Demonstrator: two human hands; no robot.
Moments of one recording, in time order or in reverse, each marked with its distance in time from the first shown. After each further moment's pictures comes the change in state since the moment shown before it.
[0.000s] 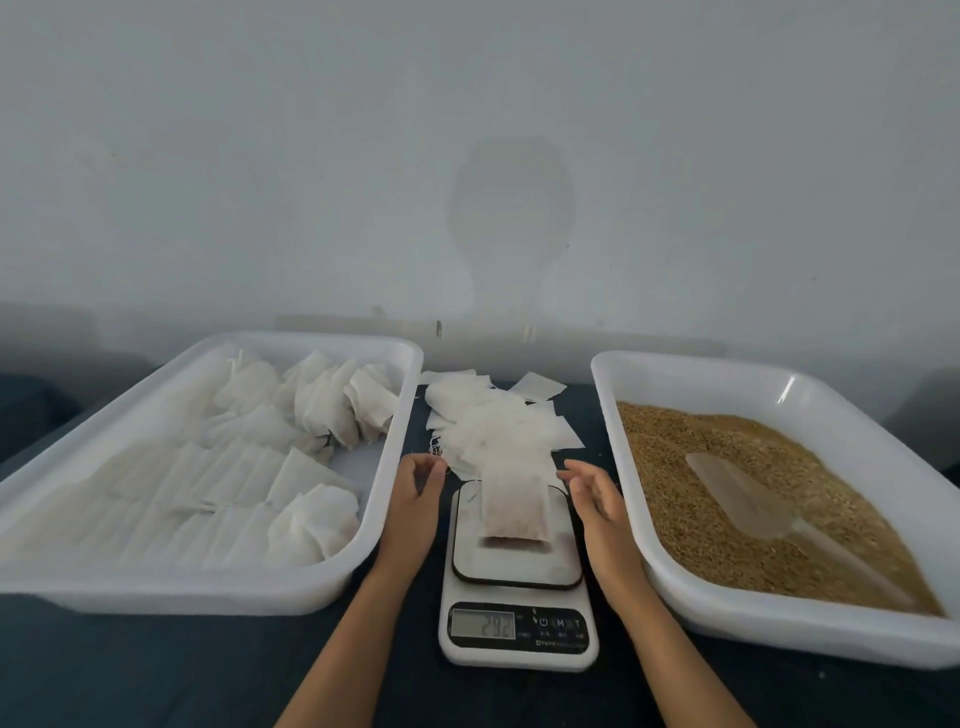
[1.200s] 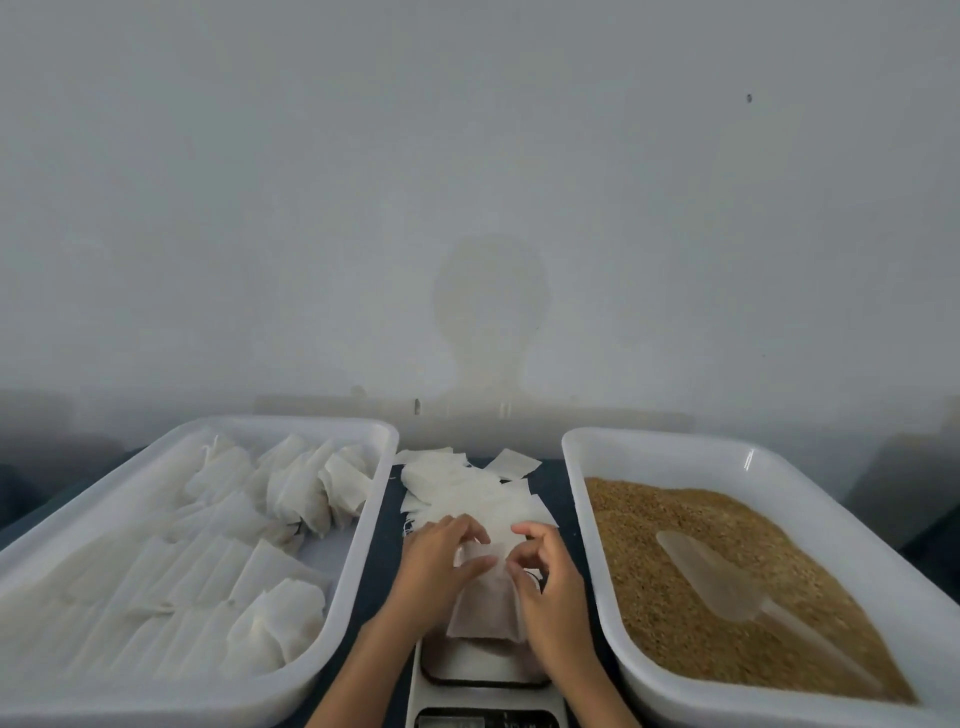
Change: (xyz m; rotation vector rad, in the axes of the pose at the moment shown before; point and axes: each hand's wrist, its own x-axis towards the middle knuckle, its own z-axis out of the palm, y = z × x) left_hand 0.011 0.049 0.026 0.604 -0.379 0.393; right_hand 0.000 -0.027 0.019 -0.171 0.071 -0.209
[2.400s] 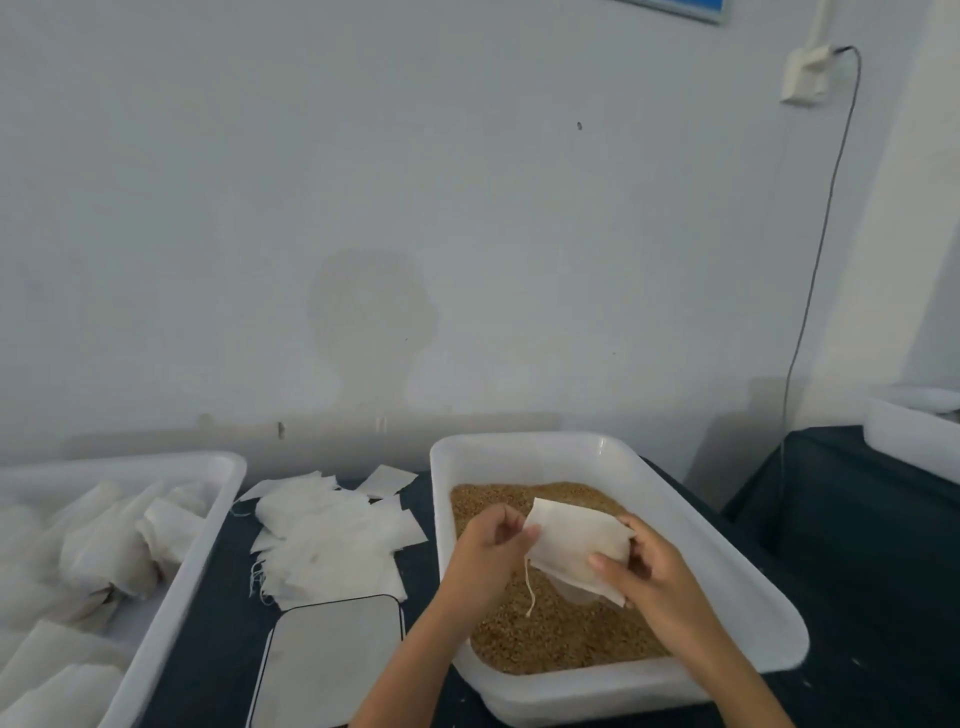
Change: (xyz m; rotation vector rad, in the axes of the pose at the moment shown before) left_hand 0.031 0.161 0.079 -0.730 -0.230 -0.045; right_hand -0.005 -0.007 -0.219 -0.110 0.032 0.236
